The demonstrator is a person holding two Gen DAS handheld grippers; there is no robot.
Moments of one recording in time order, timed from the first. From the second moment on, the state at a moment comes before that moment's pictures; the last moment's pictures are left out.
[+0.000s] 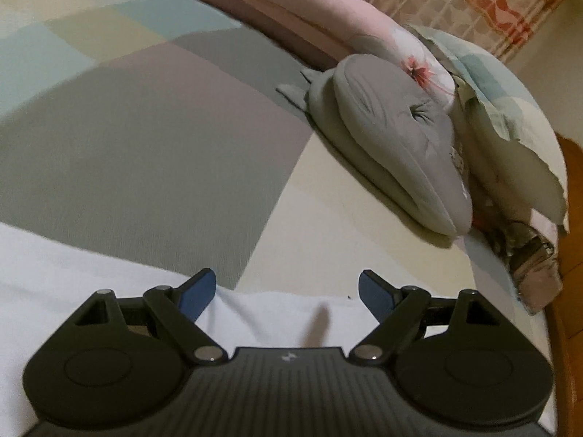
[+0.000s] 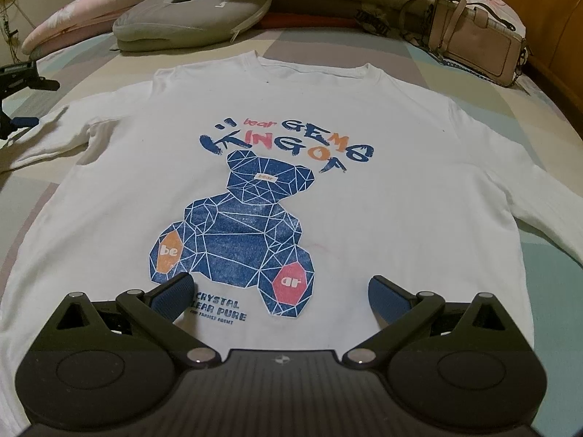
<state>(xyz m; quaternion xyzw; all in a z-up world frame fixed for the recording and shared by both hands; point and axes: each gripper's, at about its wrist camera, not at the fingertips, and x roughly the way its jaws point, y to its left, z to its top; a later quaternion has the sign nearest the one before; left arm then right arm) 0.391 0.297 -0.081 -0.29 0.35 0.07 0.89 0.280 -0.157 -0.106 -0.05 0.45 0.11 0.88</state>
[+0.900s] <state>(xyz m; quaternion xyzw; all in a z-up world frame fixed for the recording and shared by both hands) 0.324 0.337 -0.082 -0.21 0.39 0.10 0.89 0.277 -0.155 -0.104 -0.05 0.45 0.12 0.88</state>
